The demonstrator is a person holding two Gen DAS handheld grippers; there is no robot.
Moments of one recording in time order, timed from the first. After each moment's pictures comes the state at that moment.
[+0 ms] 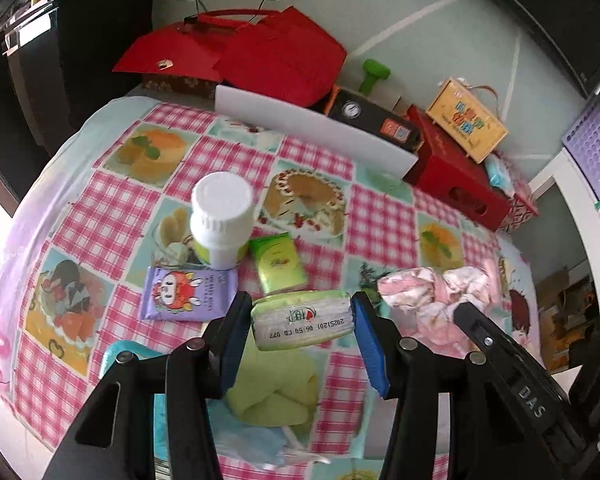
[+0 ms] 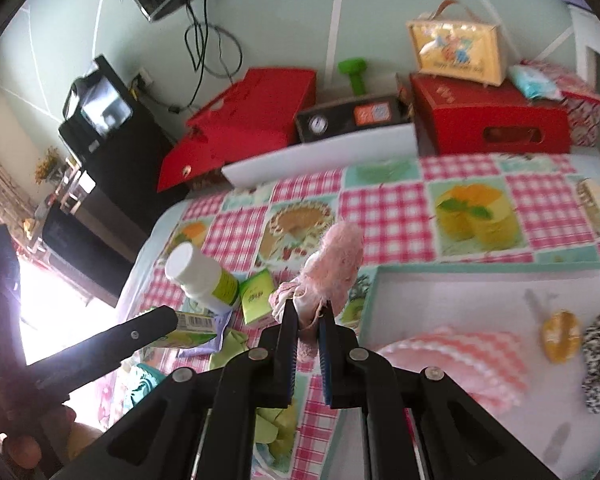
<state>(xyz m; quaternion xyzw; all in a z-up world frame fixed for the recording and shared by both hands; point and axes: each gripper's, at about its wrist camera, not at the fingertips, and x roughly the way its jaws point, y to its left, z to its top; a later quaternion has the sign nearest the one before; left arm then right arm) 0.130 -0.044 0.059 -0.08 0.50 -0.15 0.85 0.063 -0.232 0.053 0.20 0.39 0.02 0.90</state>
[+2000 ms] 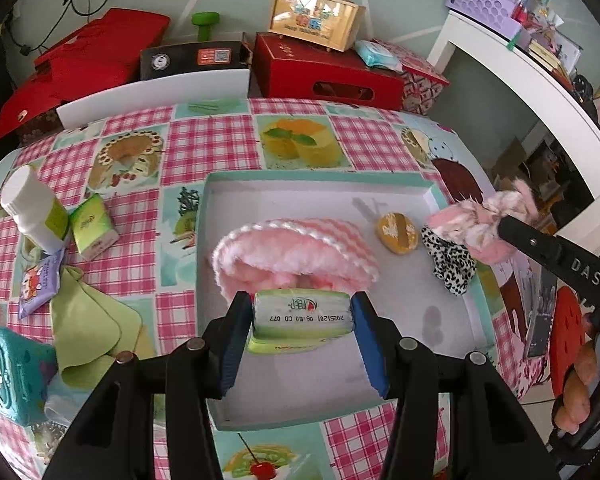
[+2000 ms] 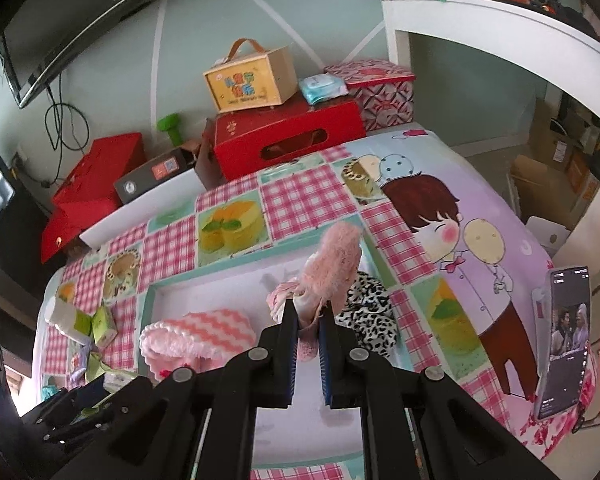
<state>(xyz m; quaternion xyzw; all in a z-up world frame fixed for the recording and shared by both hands) 0.031 -0.203 0.016 0.07 0.50 -0.31 0.81 -0.067 -0.377 0.053 0.22 0.38 -0.23 0.87</state>
